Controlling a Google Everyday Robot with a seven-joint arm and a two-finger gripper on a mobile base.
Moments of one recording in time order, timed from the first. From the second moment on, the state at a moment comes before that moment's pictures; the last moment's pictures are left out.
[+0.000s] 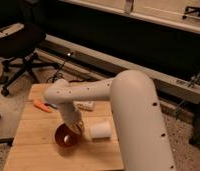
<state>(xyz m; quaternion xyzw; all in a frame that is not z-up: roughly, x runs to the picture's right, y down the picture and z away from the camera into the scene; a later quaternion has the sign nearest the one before) -0.087 0.240 0.761 -0.40 -0.32 -0.74 0.43</state>
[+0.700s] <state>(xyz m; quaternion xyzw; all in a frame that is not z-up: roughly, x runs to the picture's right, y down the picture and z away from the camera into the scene) -0.182 0.325 0.684 -0.32 -0.37 -0.84 0.23</state>
